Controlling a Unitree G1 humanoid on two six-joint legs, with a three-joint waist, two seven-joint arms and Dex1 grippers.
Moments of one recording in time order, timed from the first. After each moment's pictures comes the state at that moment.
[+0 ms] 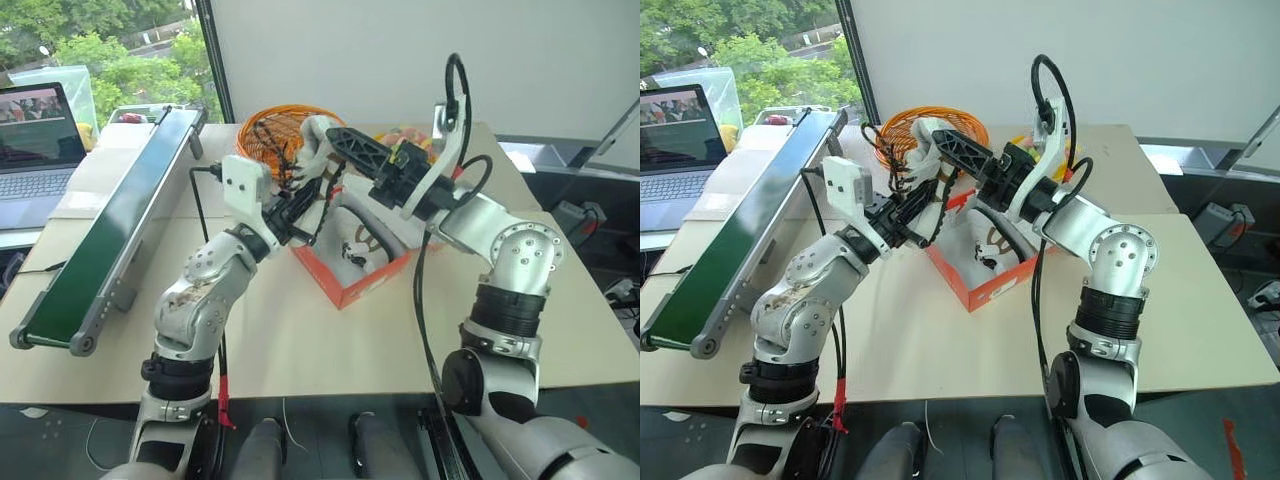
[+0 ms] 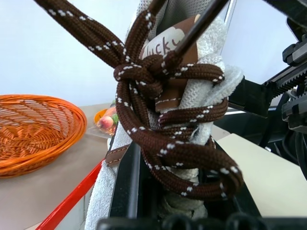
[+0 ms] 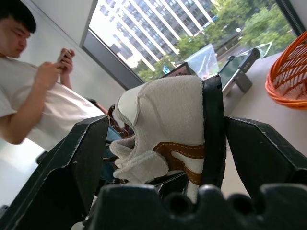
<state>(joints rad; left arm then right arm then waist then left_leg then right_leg) -0.56 0.20 -0.01 -0.32 -0.51 0.59 -0.28 -0.88 -0.14 -0.33 -0.06 1.07 1.09 0.15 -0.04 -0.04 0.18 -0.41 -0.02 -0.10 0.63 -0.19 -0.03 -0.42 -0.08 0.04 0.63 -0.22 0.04</state>
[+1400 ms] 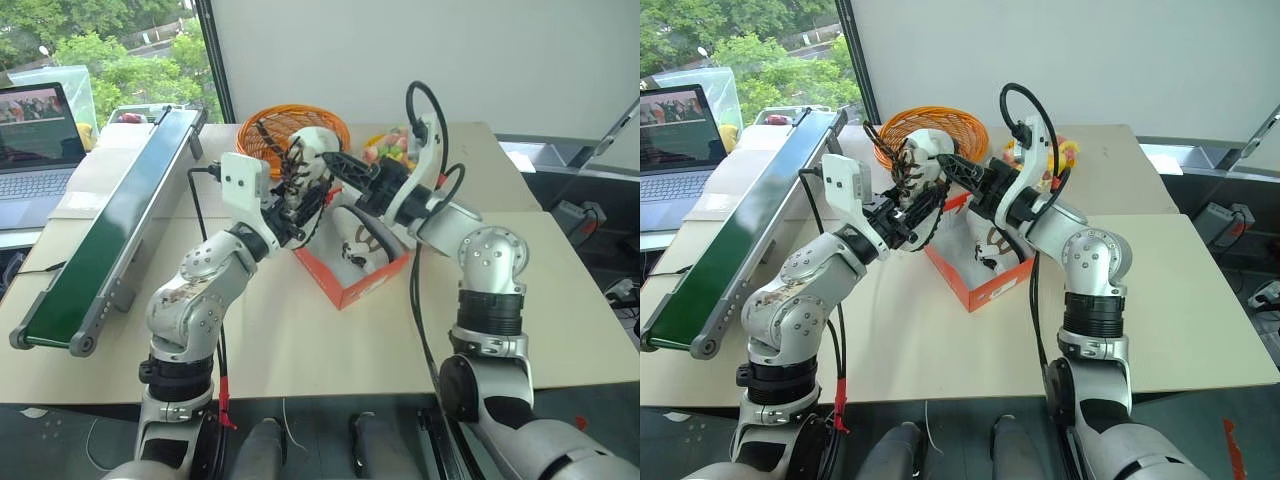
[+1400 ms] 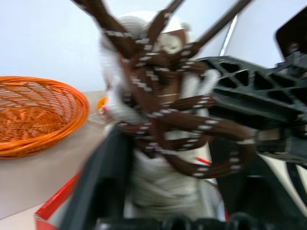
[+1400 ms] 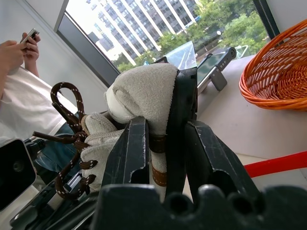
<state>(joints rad) -0.54 0.19 0.05 -0.40 -0.55 0.75 -0.25 -0.86 -0.12 -0.24 0.03 0.88 0.96 0.28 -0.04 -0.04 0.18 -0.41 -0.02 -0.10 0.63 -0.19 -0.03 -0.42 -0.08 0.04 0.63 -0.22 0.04</state>
